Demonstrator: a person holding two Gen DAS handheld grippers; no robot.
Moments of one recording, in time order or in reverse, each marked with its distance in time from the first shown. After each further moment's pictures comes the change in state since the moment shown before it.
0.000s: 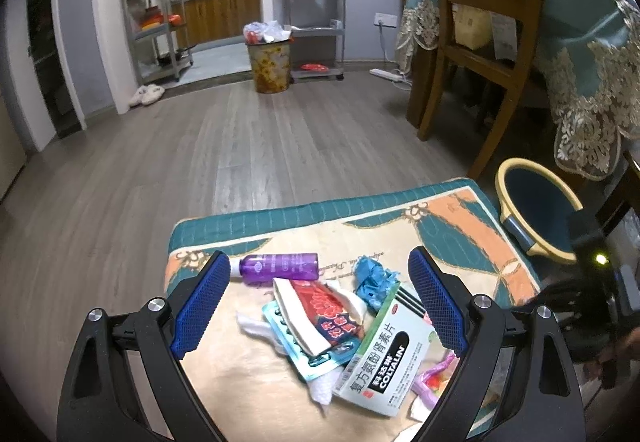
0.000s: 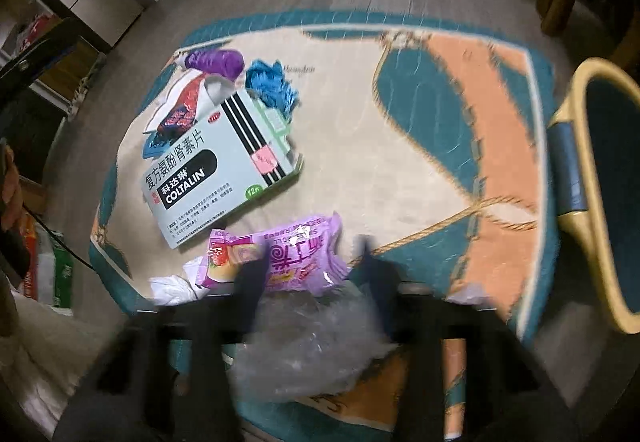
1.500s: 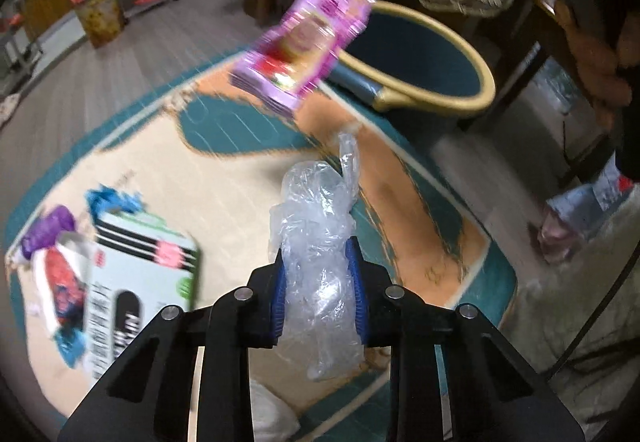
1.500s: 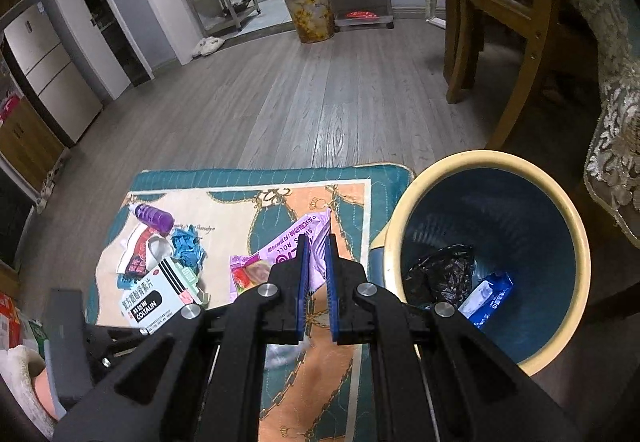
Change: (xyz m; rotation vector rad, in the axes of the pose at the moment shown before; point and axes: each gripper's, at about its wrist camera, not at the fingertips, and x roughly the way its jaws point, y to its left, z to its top) left arm 0.067 -0.172 -0.064 0.312 0.338 -0.367; right arm -0.132 -0.080 0.036 0.123 -0.382 -0.167
